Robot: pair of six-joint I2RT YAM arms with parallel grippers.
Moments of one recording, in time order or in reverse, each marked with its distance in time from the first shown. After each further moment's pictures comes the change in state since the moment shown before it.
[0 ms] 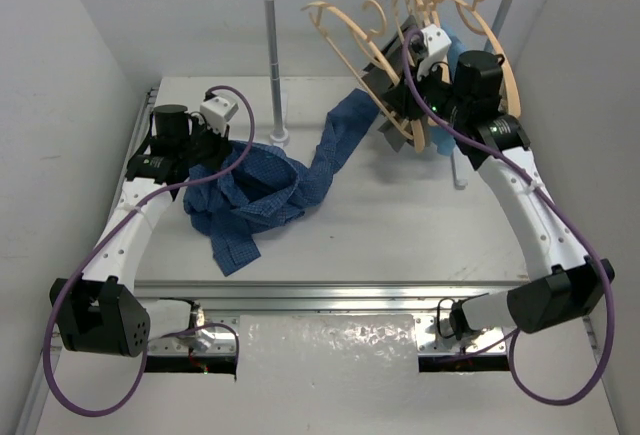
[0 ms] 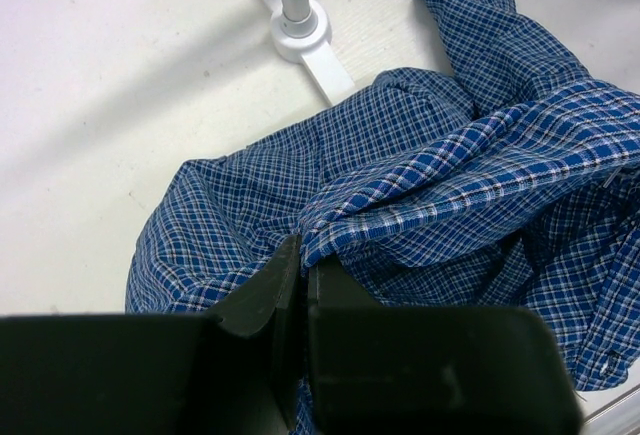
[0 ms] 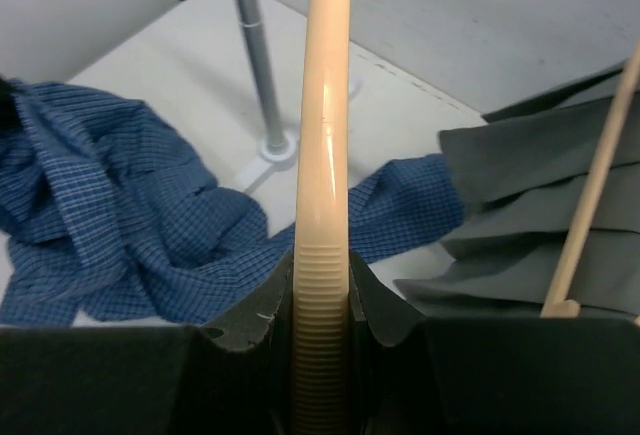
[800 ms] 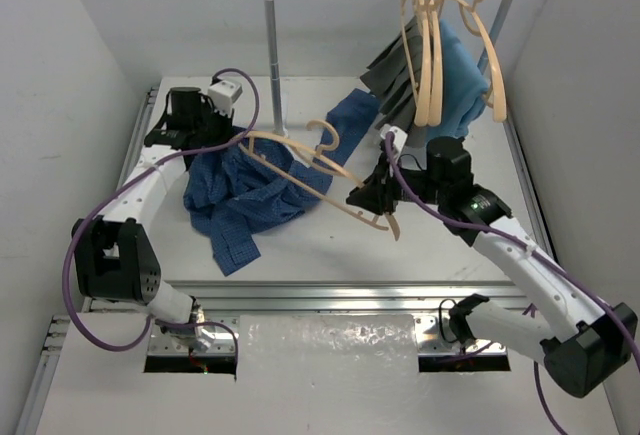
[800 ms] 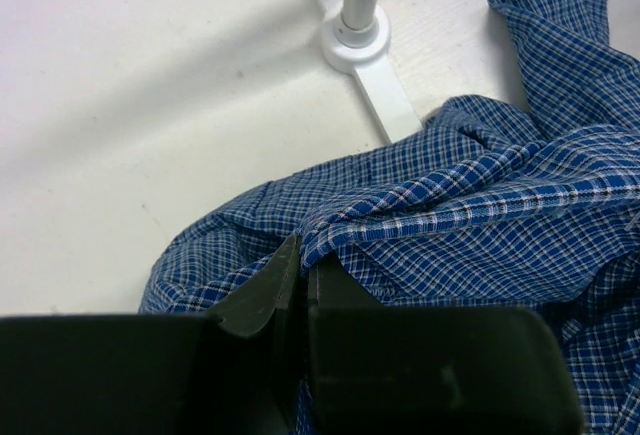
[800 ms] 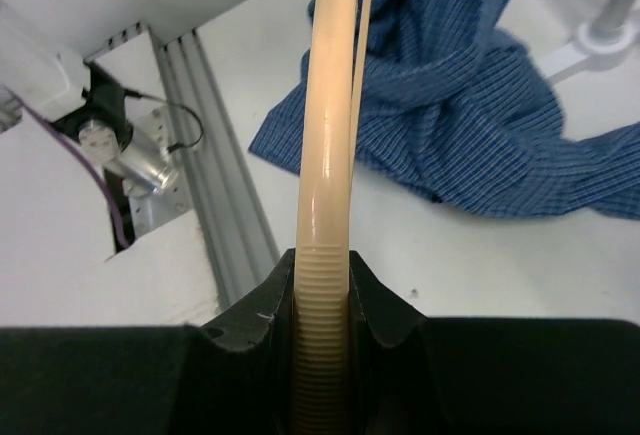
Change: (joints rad) left arm 0.000 0.275 0.144 0.062 -0.084 -0.047; right arm 0.232 -0.363 -0.581 0.133 -0.309 0.129
